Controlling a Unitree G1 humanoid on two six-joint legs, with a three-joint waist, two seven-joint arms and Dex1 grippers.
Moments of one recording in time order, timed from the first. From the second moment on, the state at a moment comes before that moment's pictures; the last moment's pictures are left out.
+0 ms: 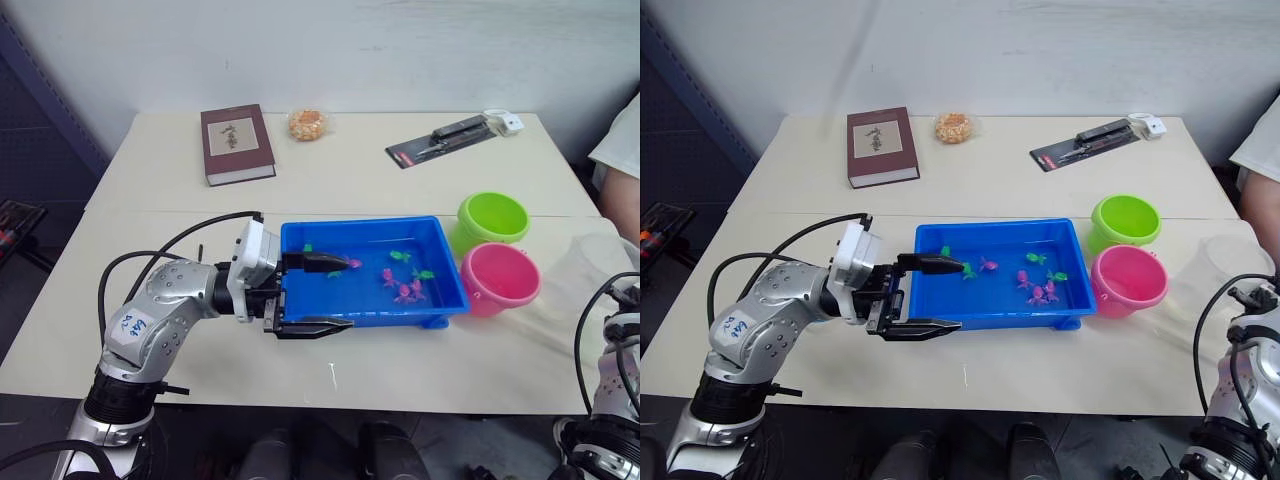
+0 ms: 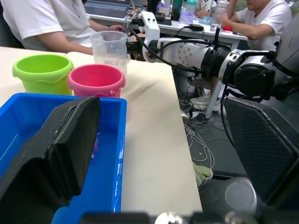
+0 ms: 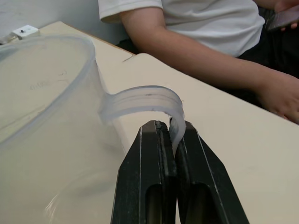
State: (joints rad) left arm -0.42 0.54 -0.07 -0.39 -0.66 0.56 -1.02; right arm -0.25 -0.41 -0.79 0.30 0.43 0.21 0.00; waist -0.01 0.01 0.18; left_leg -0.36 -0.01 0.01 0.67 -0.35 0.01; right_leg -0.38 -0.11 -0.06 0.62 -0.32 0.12
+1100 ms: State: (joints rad) left arm 0.29 0.59 0.64 -0.34 -0.56 0.39 -0.70; right arm 0.42 -0.67 -0.60 -0.69 0.73 0.34 0.69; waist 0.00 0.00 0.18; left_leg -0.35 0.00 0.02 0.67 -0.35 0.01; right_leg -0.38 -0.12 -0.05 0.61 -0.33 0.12
